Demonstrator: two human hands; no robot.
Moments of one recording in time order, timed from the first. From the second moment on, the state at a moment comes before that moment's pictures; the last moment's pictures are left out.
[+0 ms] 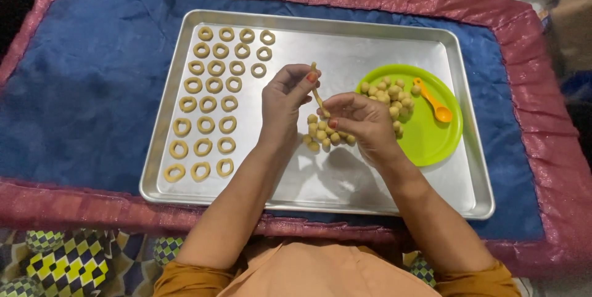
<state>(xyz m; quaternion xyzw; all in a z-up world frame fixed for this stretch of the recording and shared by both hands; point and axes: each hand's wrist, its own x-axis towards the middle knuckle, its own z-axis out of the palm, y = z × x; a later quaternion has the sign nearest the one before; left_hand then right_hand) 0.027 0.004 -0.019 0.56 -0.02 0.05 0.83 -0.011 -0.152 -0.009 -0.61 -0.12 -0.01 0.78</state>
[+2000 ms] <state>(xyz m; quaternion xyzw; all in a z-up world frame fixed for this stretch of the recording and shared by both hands) 0.109 0.117 -0.054 0.96 -0.01 0.08 0.27 0.137 -0.035 -0.063 -0.95 -0.07 0.02 0.31</state>
